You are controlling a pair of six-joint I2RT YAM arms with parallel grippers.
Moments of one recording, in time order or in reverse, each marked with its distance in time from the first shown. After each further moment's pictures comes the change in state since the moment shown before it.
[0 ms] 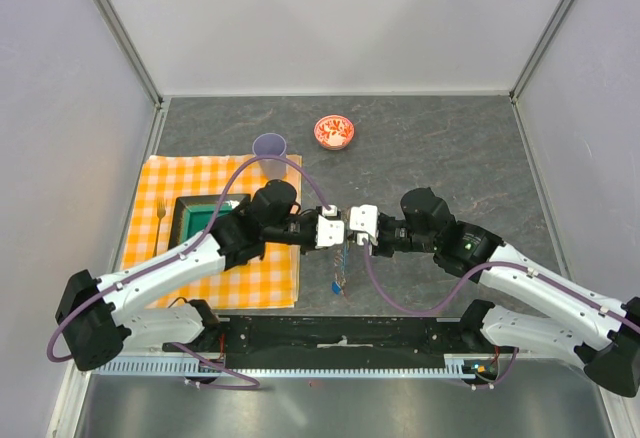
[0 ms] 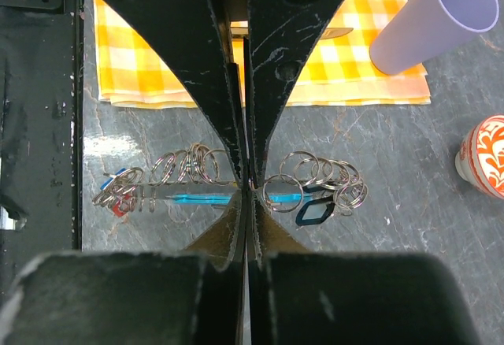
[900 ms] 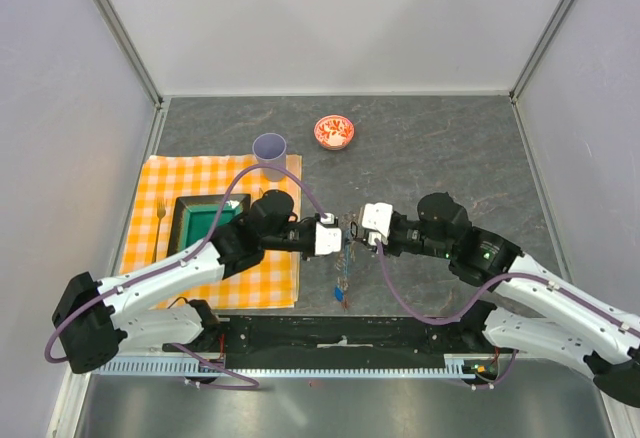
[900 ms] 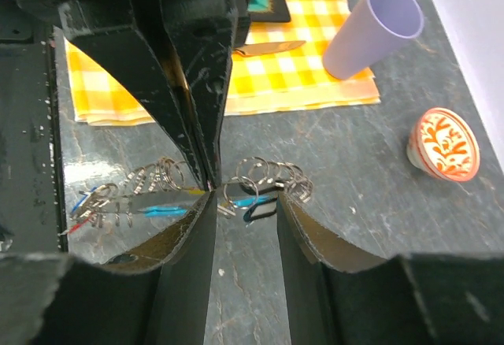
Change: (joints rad) left arm -0.024 -0.033 -0.094 0.133 -0.011 -0.034; right arm 0.018 -0.091 0.006 -0.008 0.089 0.038
